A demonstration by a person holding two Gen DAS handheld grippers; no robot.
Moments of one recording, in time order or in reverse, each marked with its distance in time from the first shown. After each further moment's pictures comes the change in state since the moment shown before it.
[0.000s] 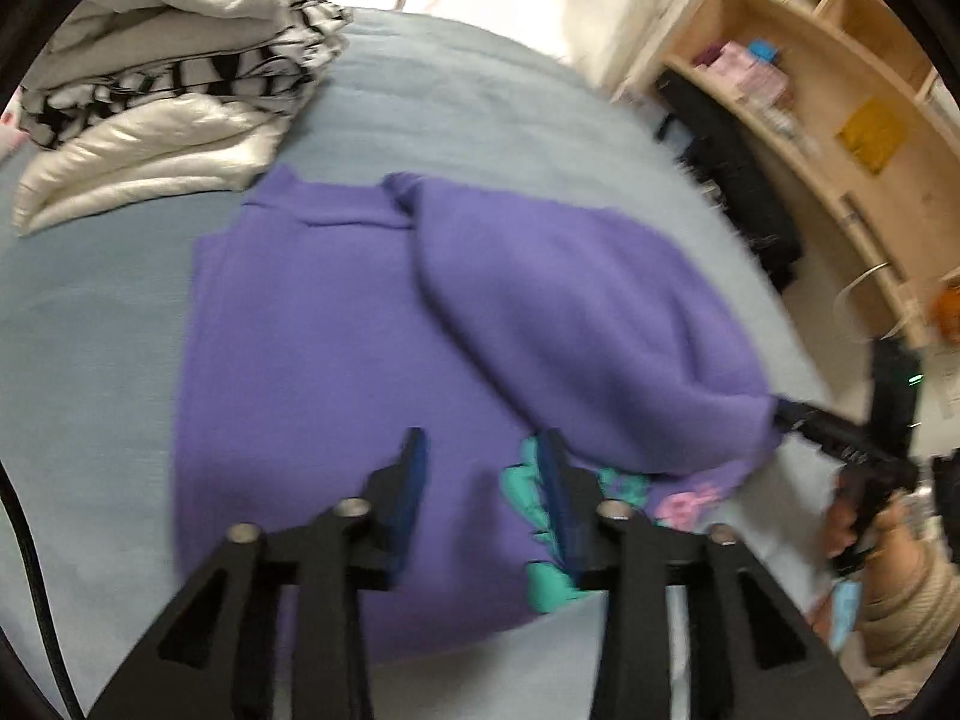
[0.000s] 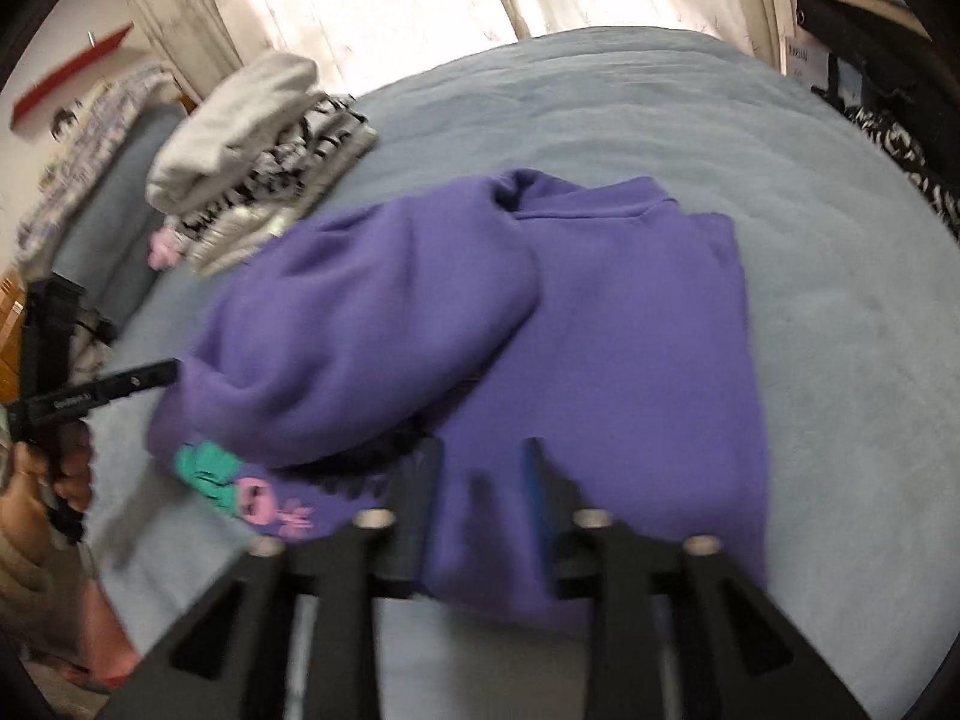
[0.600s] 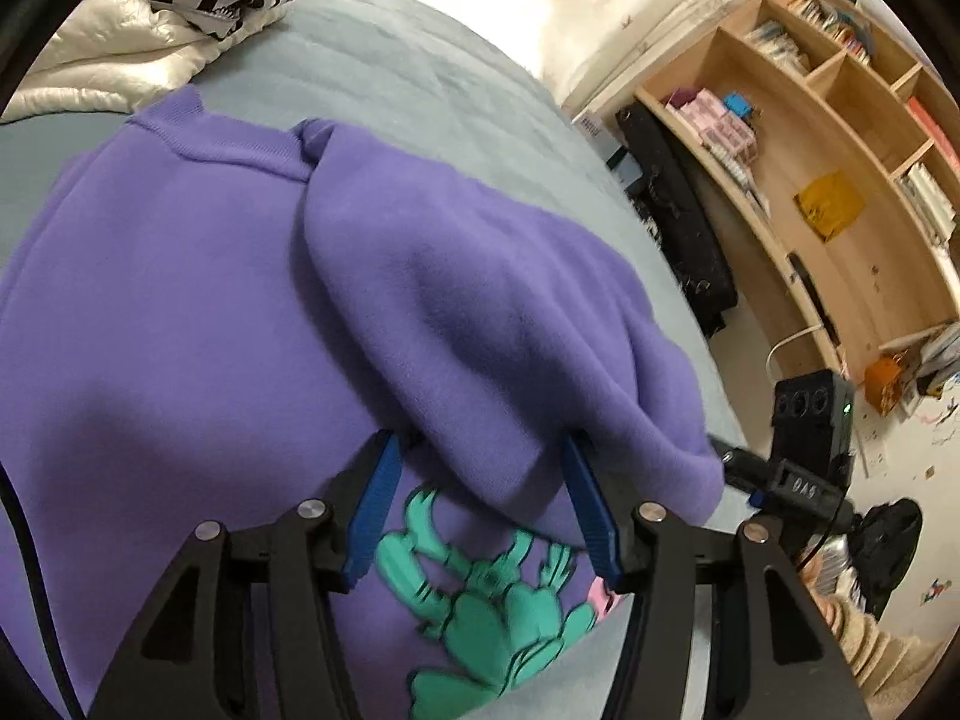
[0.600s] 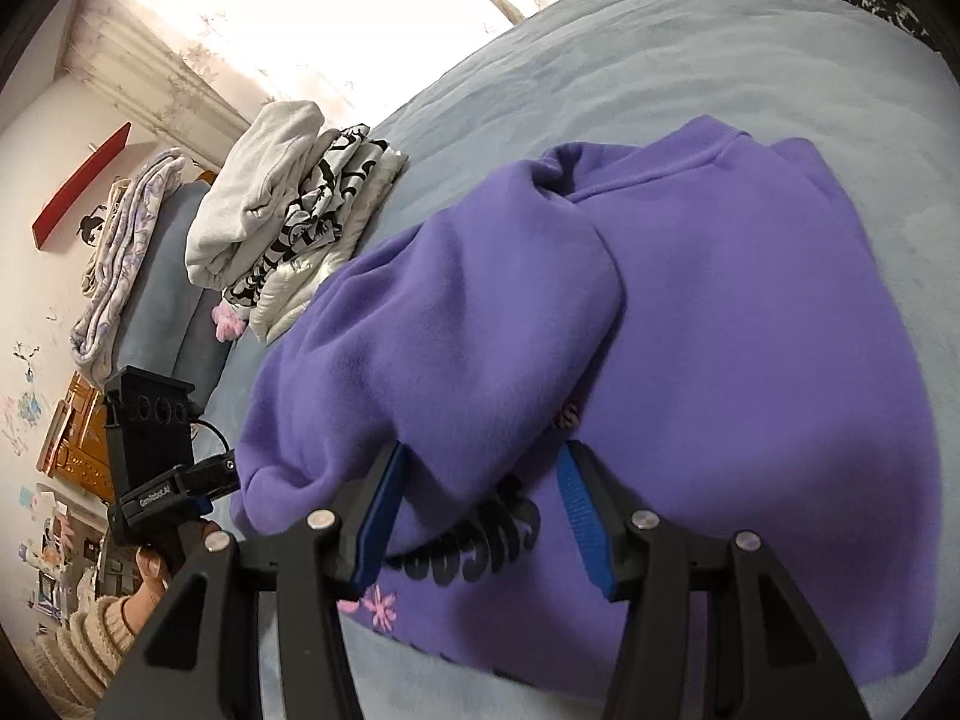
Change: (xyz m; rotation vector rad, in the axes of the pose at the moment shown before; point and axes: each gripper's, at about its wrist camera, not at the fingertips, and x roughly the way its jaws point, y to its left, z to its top) left arm 0.080 -0.002 0.007 -0.145 -0.034 -0.232; right arm 0.051 -0.005 0.019 0.202 0.000 0.230
